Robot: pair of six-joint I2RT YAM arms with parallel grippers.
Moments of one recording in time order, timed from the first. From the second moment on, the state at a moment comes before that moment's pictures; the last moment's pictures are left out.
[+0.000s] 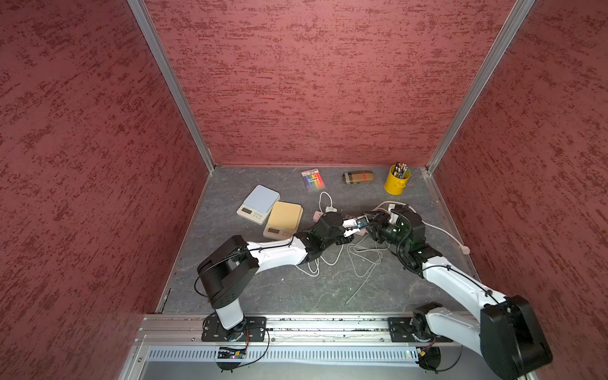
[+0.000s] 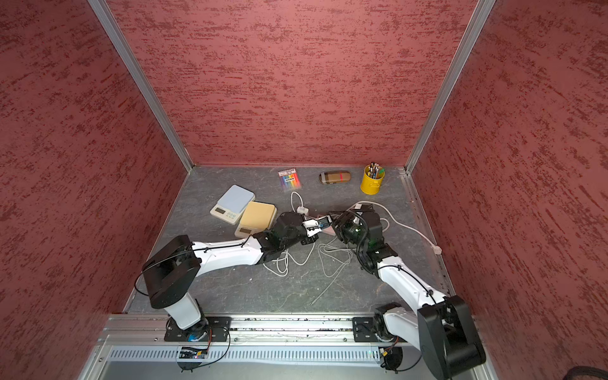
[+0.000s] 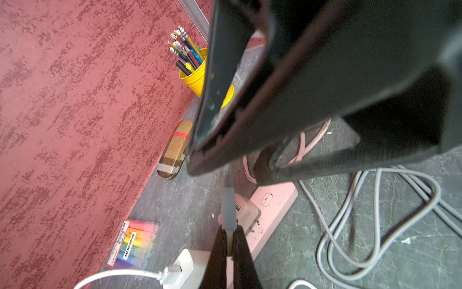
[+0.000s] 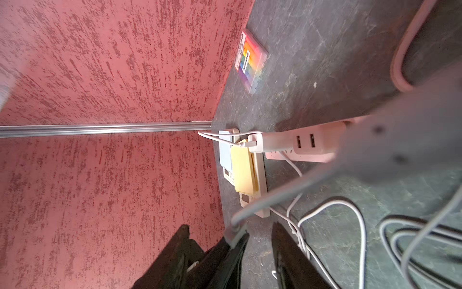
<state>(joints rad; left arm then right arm) -0.93 1.71 1.01 0.32 -0.12 0.56 0.29 1.13 0.50 0.33 -0.41 1.37</state>
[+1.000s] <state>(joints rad) -0.67 1.53 1.00 0.14 0.49 0.20 0.30 1.27 0.68 0.37 -0.60 0.92</state>
